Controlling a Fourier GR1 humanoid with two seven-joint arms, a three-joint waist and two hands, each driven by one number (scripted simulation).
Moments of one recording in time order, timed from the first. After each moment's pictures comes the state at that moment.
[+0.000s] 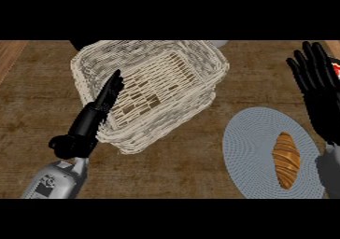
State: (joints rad) left arm -0.25 0.27 -0.32 -1.60 0.11 0.16 0.01; right arm -0.26 -0.33 -0.04 -1.67 -0.34 0.05 -0.02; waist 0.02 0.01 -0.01
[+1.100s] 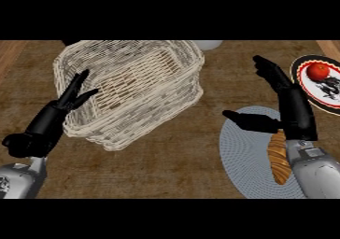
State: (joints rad) left arm -0.20 0.45 -0.19 -1.62 0.14 0.00 0.00; right arm -0.32 -0.31 0.19 -1.65 0.16 -0.30 0.28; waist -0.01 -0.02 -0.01
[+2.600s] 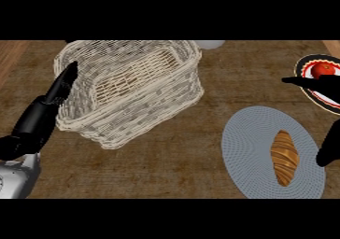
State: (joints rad) left arm -0.21 0.44 -0.14 -1.62 0.09 0.01 -0.07; right arm -0.54 -0.89 0.30 -1.64 -0.17 0.65 0.85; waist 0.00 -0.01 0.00
